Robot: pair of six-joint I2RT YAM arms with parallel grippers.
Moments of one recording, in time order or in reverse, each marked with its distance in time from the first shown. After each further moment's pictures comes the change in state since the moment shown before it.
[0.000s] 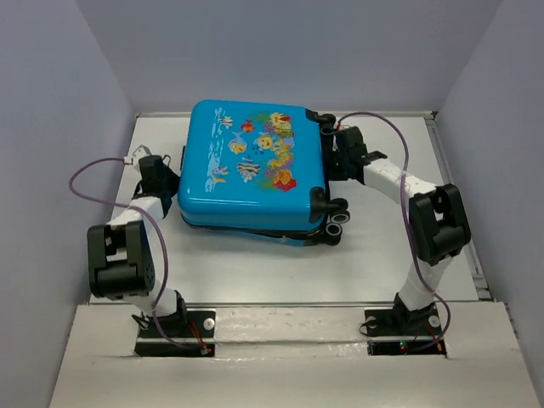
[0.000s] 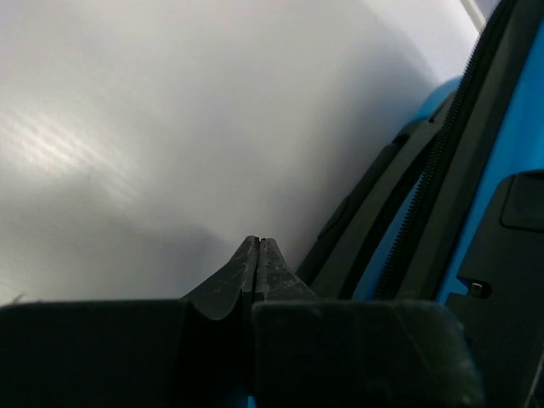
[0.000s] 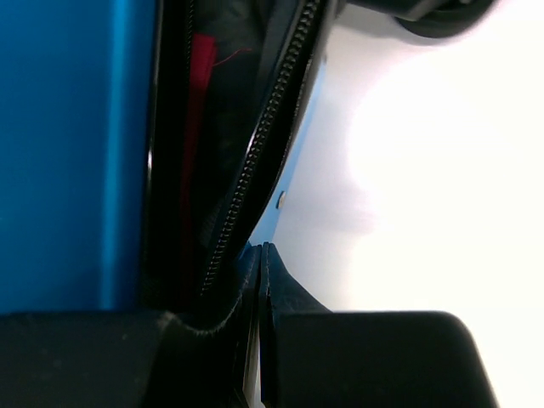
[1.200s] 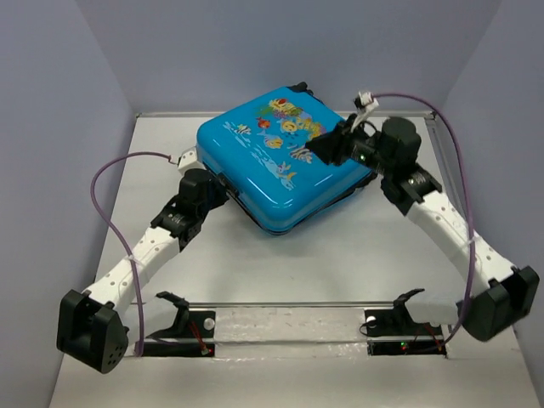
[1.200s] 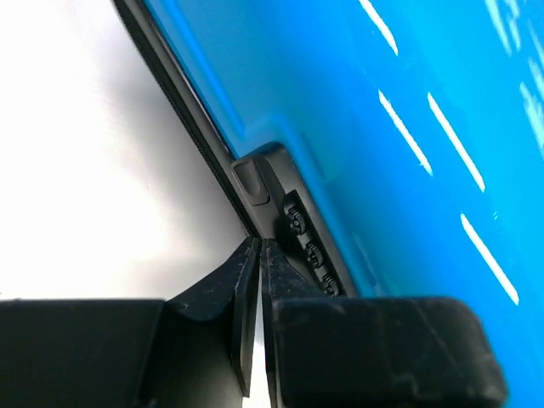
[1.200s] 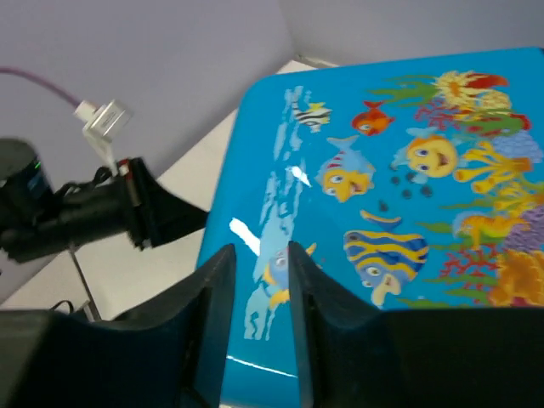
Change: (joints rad) left arm -0.558 -0.498 -0.077 -0.323 -0.269 0.014; right arm 0.066 -0.511 -0.018 0.270 -0.433 -0.003
